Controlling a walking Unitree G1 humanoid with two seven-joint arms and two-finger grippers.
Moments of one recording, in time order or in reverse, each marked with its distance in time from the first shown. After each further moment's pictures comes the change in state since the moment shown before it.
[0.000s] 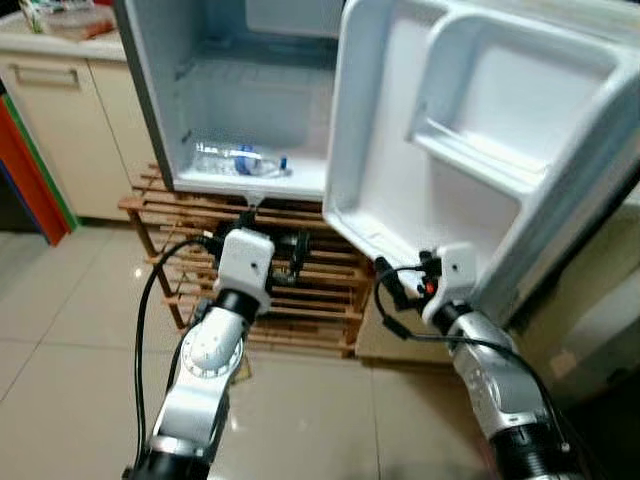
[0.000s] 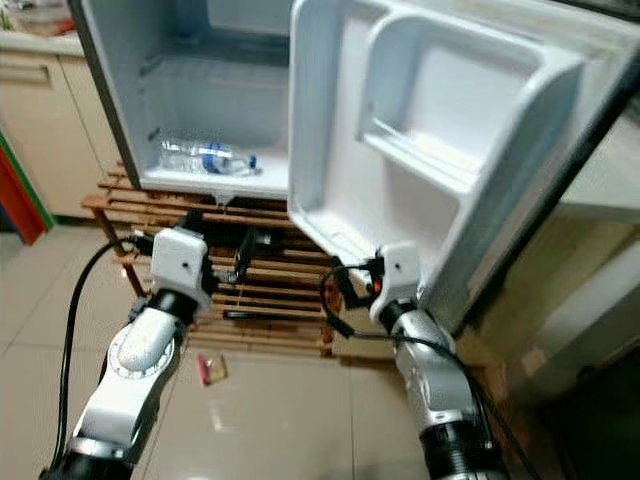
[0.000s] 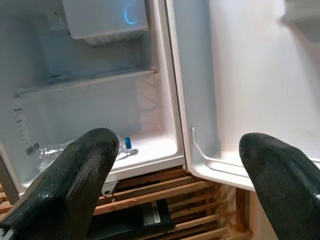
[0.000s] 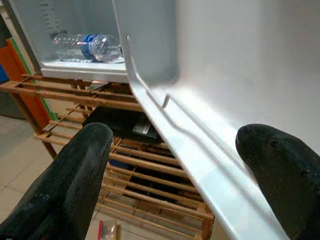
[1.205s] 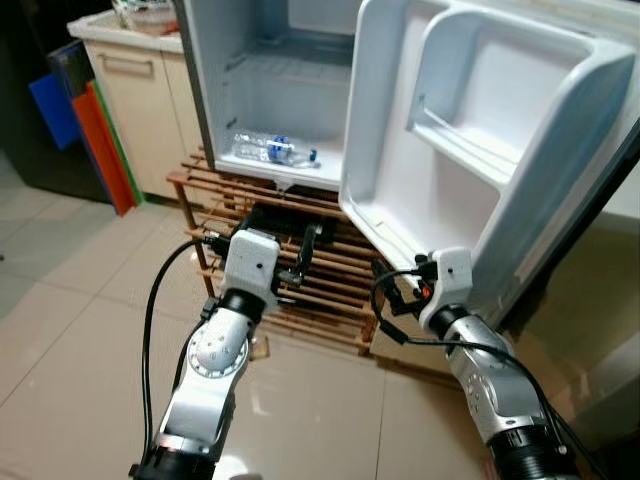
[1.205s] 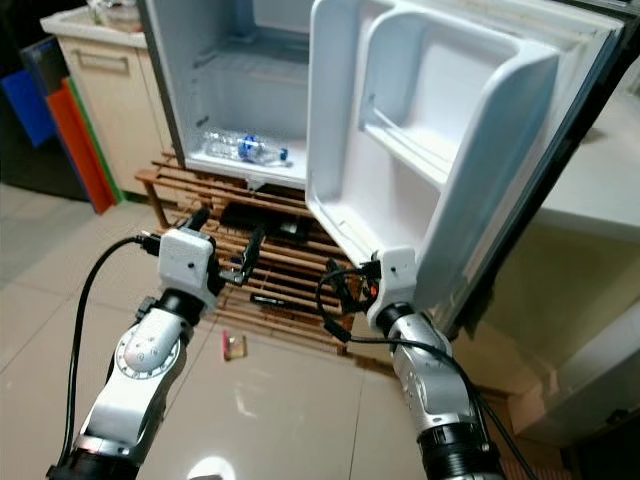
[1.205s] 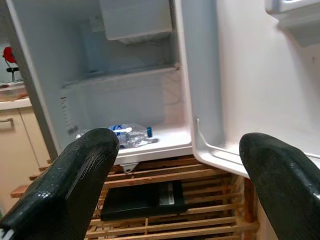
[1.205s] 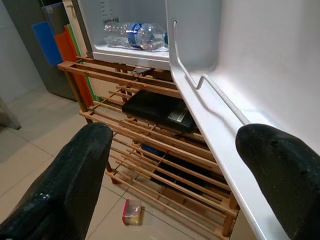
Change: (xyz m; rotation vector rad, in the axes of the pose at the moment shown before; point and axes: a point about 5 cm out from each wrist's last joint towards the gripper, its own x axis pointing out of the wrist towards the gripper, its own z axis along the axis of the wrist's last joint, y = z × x) left arm 0.000 -0.006 -0.001 -0.023 -0.012 -0.017; right arm -0.002 0.000 -0.004 -0.002 0.016 0.002
